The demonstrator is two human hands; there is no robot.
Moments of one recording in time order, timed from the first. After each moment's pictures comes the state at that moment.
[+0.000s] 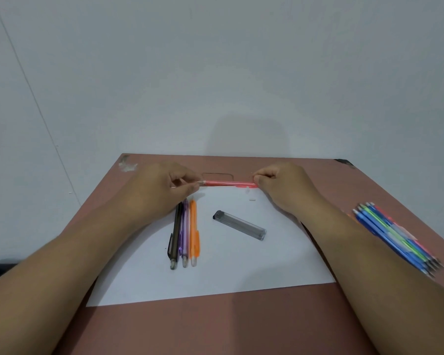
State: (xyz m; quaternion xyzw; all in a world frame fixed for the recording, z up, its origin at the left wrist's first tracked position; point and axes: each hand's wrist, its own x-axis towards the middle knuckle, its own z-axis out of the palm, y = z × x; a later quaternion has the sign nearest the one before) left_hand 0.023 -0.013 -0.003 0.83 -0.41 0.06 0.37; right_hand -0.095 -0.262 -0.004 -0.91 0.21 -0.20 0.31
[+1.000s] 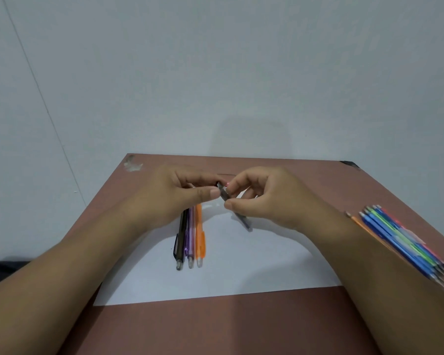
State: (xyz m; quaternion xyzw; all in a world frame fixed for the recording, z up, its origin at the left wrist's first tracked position) left_hand -0.016 -0.011 0.019 0.72 -0.44 -0.10 0.53; right_hand -0.129 -0.199 0.030 -0.90 0.06 -0.12 0.42
